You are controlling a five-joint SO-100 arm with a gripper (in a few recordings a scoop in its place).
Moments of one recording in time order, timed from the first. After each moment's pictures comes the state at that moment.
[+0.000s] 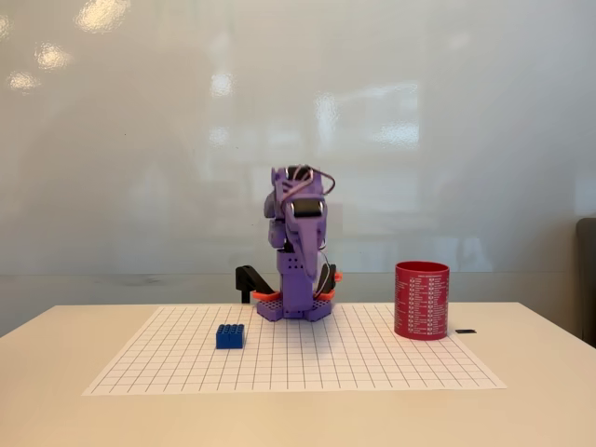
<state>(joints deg) -9.1 176.6 149.9 66.4 2.6</state>
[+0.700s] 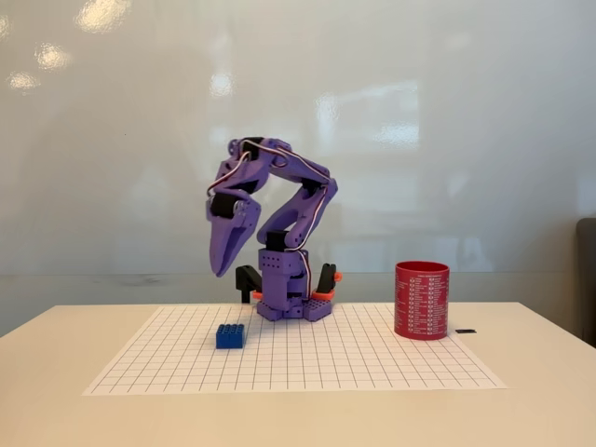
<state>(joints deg) 35.5 139.5 131.7 79.8 -17.6</state>
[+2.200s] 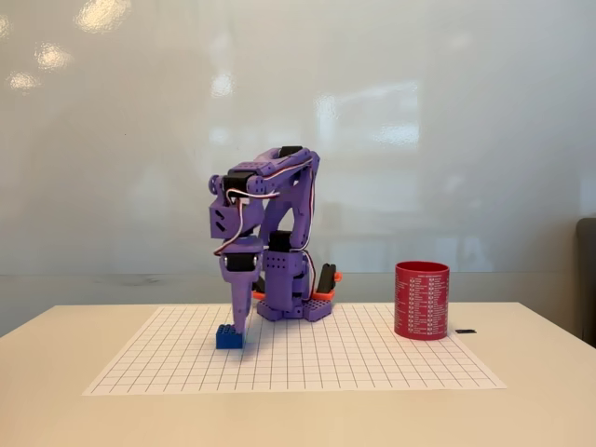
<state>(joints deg) 23.6 116.5 135.4 77.4 -34.2</state>
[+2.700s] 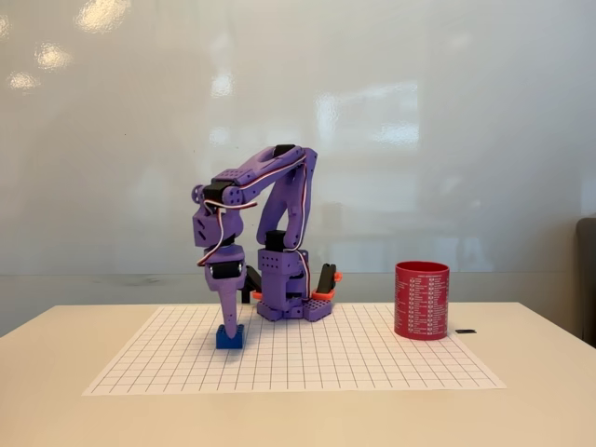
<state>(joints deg) 36.8 112.7 136.5 71.4 -54.0</state>
